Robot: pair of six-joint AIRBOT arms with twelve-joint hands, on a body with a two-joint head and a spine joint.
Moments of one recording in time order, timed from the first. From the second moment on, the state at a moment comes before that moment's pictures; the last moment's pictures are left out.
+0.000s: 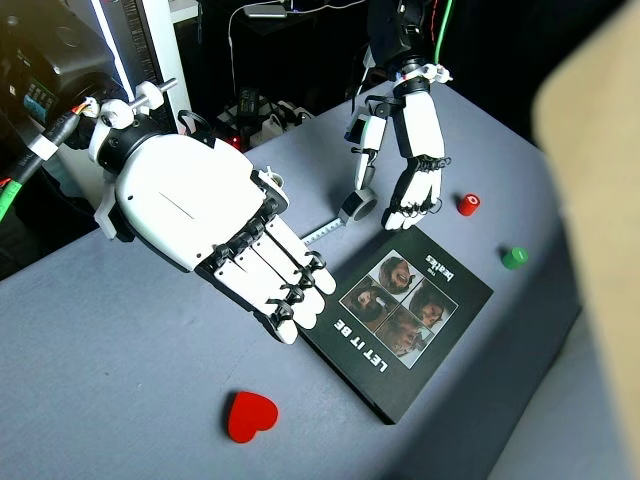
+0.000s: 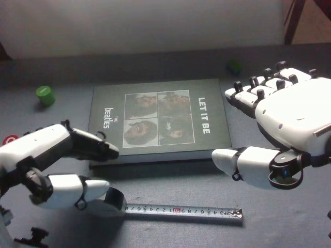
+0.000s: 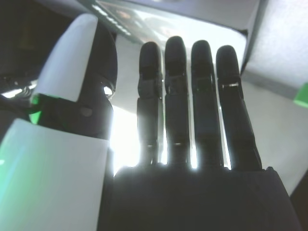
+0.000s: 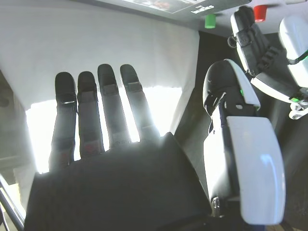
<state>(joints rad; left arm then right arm) 0.99 -0.80 0.77 -0.58 -0.65 0.75 -0.31 -0.95 0.45 1.48 0.95 -2.48</state>
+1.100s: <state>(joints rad) 1.09 -0.82 0.72 -0.58 -0.77 0.76 -0.31 -0.95 0.45 1.48 0.94 -2.48</state>
